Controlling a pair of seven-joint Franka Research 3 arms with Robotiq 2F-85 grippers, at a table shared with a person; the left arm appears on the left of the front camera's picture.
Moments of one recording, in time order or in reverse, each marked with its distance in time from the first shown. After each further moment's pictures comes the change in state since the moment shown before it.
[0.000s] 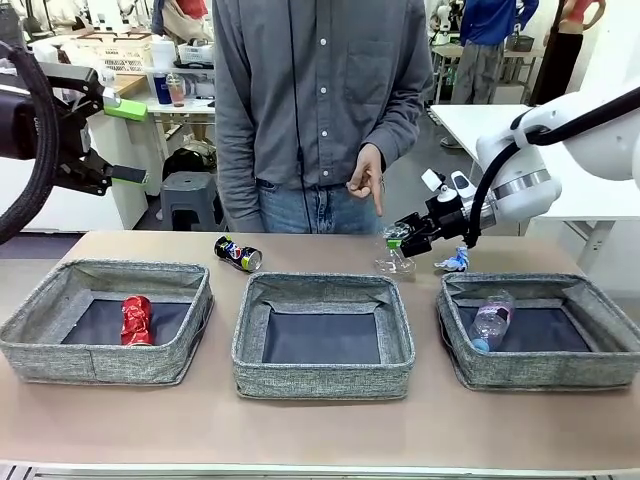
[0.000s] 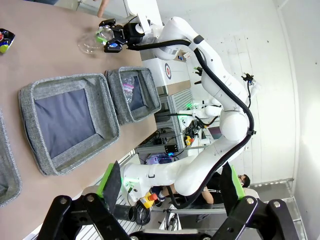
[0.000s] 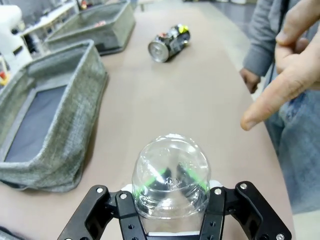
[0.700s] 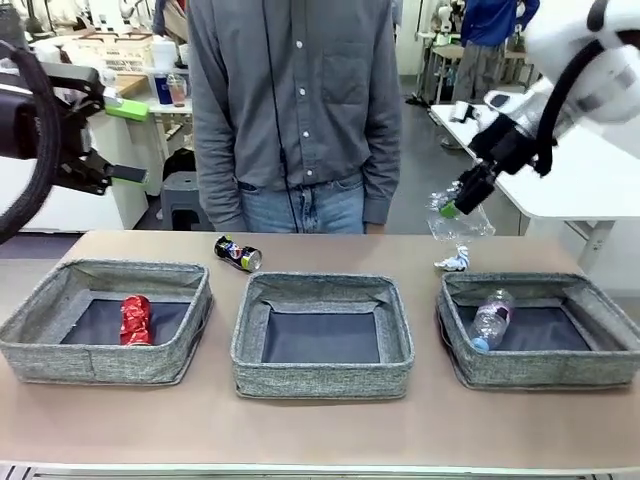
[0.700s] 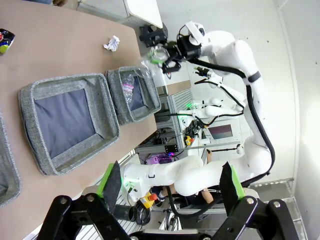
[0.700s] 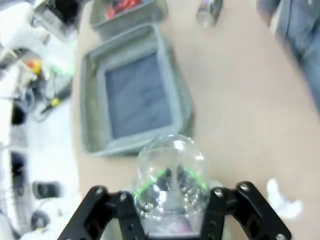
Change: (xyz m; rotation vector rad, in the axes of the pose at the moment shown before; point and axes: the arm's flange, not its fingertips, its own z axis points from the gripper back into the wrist) left arm 0.000 0.000 0.000 0.000 0.000 -0.001; right arm 0.166 0.129 0.099 0.030 0.491 -0.314
